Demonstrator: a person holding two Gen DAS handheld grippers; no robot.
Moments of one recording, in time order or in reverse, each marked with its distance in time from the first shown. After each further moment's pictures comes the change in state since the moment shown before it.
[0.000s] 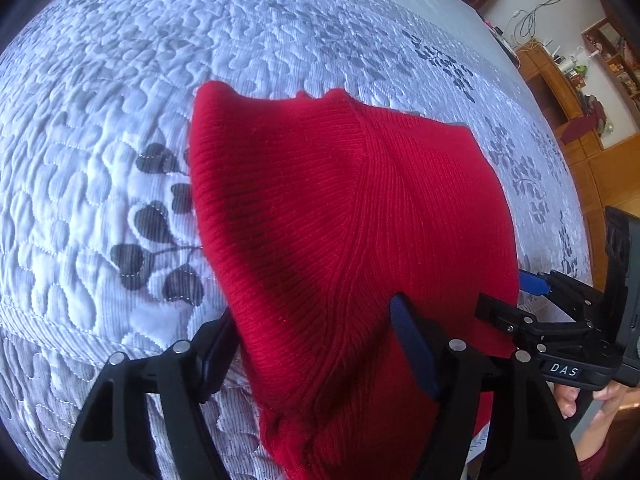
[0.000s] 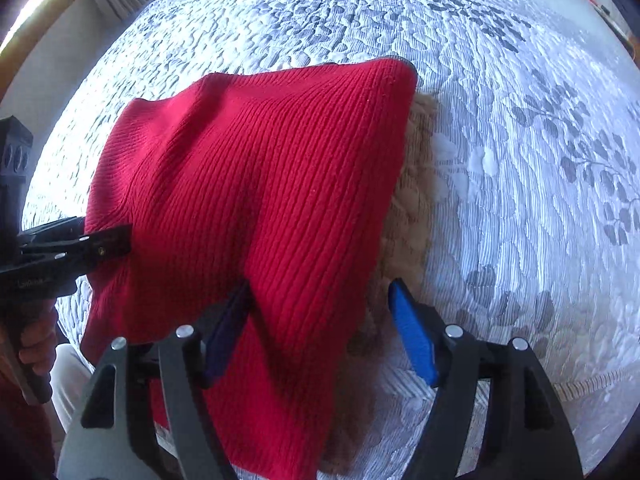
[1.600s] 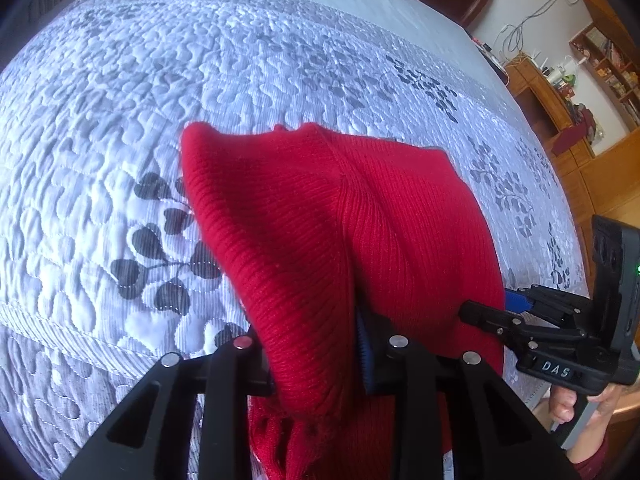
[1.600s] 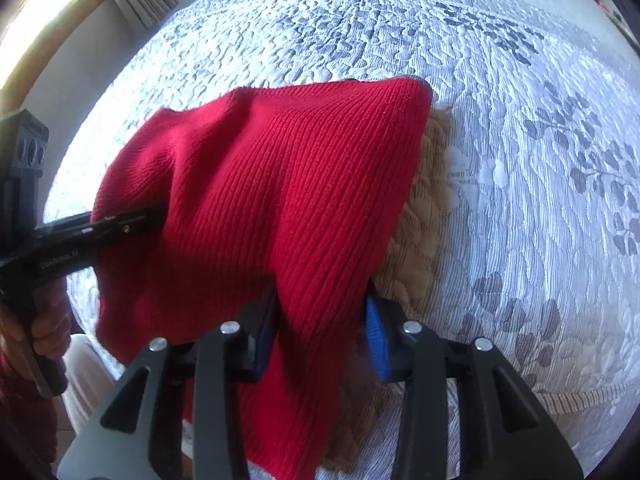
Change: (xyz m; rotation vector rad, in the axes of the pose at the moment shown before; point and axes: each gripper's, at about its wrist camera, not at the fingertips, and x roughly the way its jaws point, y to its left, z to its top) left arm -0.026 -0.016 -0.011 0.011 -0.103 -0.006; right arm -0.015 -0.003 -0.006 -0.014 -0.044 0.102
